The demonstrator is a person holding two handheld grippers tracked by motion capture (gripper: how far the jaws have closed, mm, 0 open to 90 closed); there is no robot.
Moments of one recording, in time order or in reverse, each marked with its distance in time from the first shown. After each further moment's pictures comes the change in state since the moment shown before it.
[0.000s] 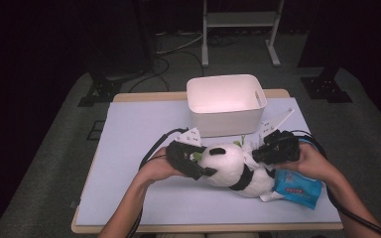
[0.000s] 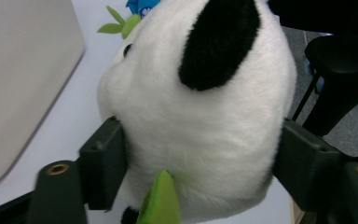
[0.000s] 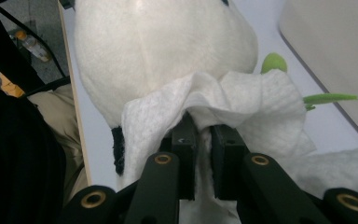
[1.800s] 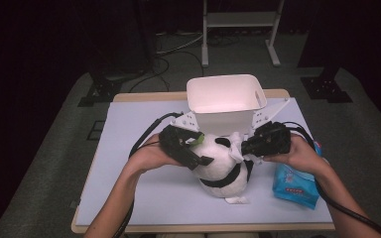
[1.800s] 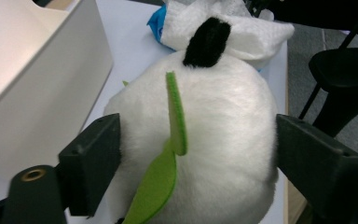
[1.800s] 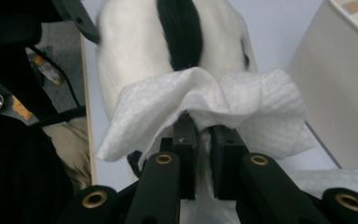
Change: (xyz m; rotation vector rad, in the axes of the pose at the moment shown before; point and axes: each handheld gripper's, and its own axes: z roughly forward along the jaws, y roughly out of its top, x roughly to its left) left arm -0.001 0.035 -0.035 0.045 0.045 0.014; right arm 0.009 0.033 -0.004 -0.090 0.016 -0.045
